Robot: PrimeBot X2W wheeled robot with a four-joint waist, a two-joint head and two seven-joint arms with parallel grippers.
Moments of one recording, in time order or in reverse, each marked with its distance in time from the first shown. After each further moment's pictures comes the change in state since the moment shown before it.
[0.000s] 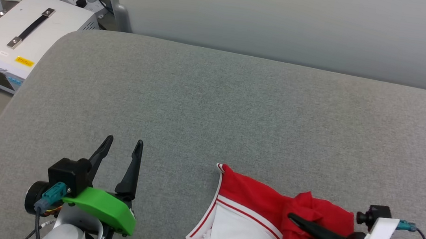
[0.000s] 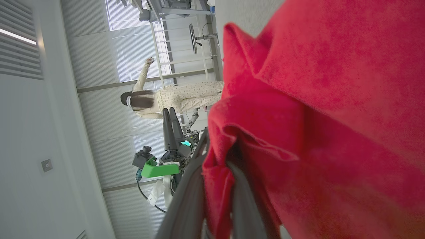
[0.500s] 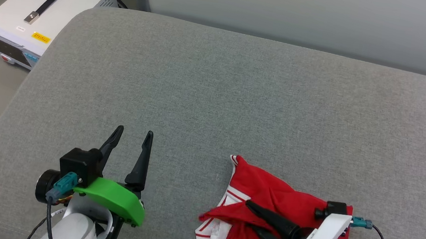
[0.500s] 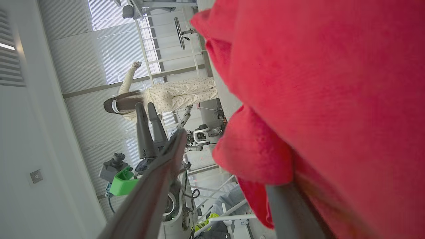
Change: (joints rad) left arm -0.072 -0.036 -0.024 0.054 0.016 -0.026 -0.007; right arm -0.029 0.004 0.381 0.031 0.082 -0.001 -0.398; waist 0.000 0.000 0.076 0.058
